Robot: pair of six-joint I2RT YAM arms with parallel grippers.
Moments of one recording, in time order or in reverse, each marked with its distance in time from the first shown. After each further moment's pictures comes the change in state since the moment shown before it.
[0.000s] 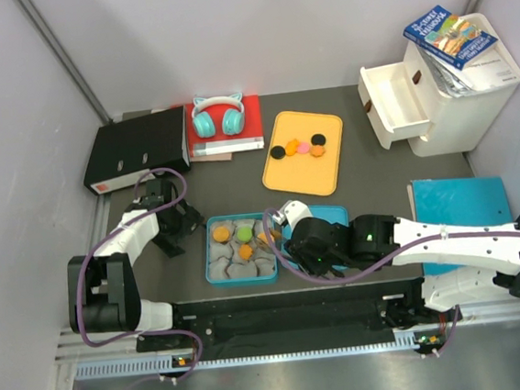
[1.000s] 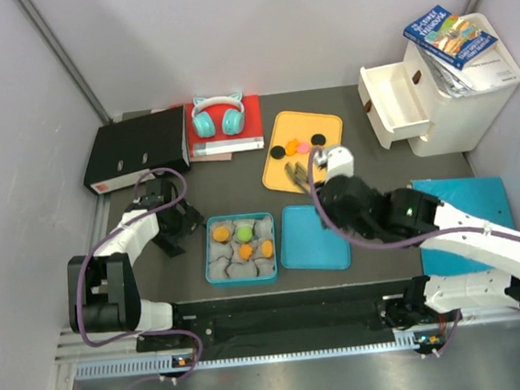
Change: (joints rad) left arm 0.000 0.000 0.000 0.000 0.003 0.000; right arm -0.110 -0.113 0.115 -0.022 0.257 0.040
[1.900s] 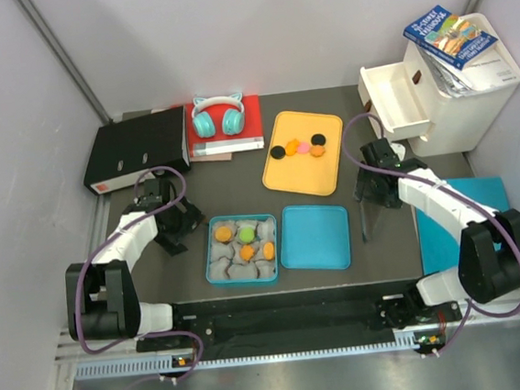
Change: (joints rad) left arm 0.000 -0.041 0.000 0.000 0.061 0.008; right arm -0.907 0.277 -0.266 0.185 -0.290 0.082
